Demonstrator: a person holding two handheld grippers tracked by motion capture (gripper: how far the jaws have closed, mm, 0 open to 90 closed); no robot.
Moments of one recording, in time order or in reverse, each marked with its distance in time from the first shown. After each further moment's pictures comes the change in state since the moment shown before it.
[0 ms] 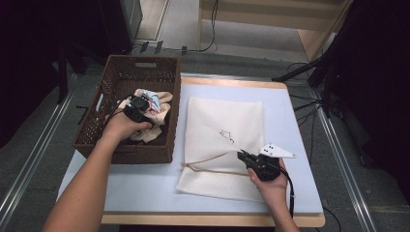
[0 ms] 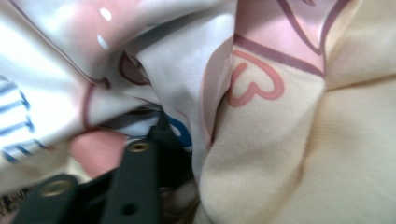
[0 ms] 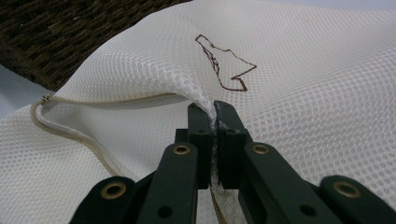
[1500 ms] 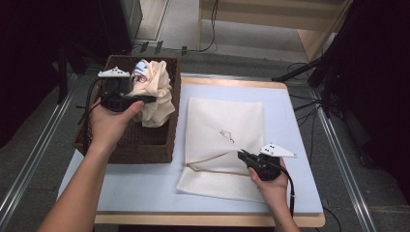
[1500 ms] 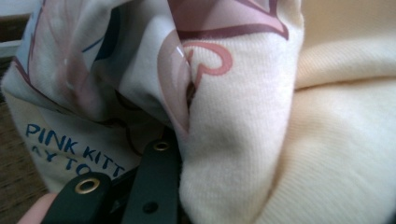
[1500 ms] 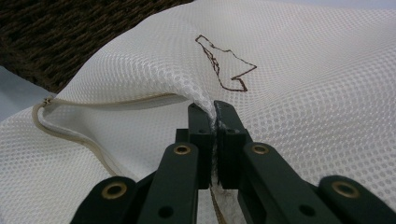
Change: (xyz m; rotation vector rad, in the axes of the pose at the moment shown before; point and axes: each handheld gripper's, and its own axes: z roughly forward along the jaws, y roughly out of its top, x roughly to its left) left arm -0.039 -0.018 -0.145 -0.657 -0.253 -0.128; right arm -0.002 0.000 0.000 0.000 0.011 0.020
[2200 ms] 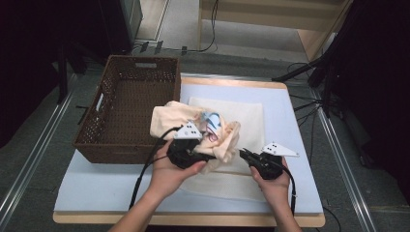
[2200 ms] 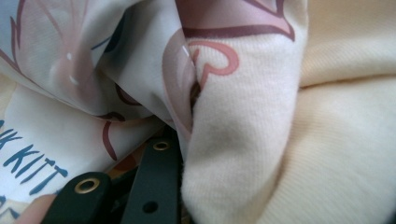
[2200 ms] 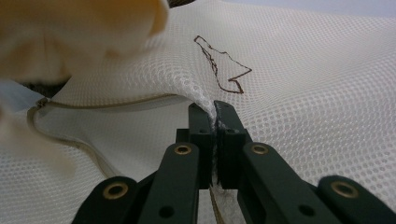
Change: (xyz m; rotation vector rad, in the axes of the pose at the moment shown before) left arm -0.153 -0.089 0.074 0.095 -0.356 0.187; right arm -0.005 0.002 -0.003 -0.013 -0.006 0.010
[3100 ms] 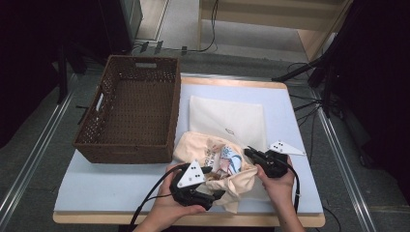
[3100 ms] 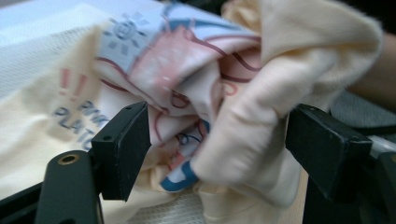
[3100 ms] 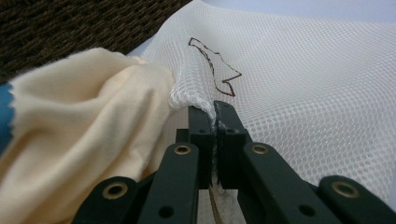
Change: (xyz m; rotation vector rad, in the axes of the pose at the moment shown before) left arm -0.029 -0.068 0.004 -0.048 0.068 0.165; right arm -0.011 0.003 -0.007 -0.026 -0.009 0.032
